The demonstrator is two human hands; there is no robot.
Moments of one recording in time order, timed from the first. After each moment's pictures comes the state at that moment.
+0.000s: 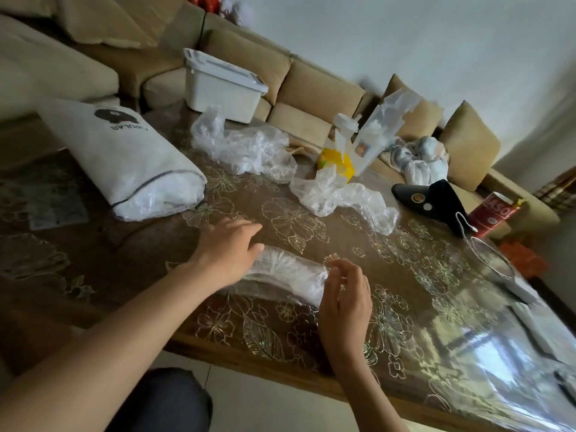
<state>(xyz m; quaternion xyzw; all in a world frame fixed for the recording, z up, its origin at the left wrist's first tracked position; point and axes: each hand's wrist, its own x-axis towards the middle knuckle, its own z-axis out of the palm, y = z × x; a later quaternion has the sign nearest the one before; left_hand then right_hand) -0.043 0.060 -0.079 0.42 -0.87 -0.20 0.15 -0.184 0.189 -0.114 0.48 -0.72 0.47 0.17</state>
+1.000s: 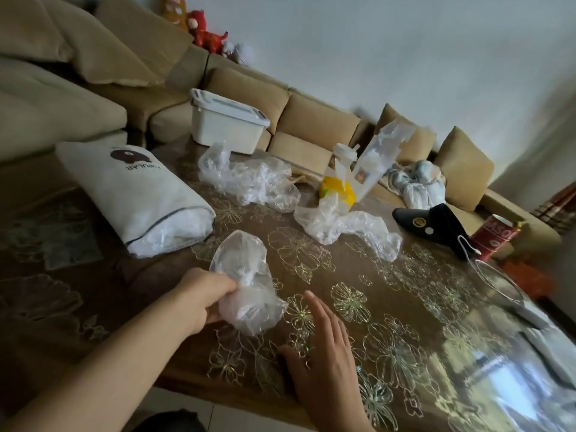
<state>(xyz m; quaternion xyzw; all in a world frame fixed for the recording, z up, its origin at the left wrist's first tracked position) -0.016 0.054 -0.079 0.54 -0.39 -0.71 0.23 -0.155 0.205 -0.120 0.64 -0.70 0.30 0.13</state>
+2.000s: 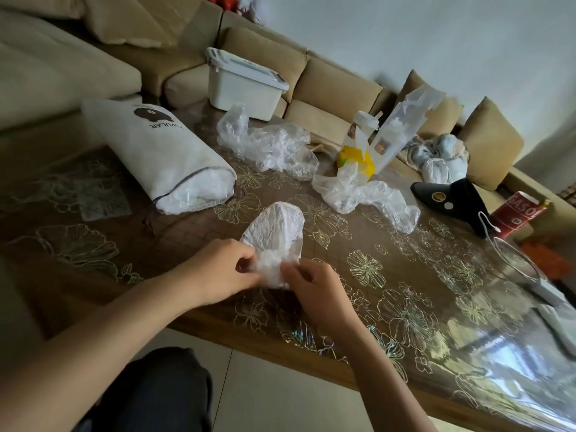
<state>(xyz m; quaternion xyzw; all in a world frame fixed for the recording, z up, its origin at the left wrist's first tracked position) 0.023 0.071 -0.085 0.34 -0.85 -0.36 0.18 -0.132 0.163 -0.083 0.54 -0.76 0.32 -0.20</state>
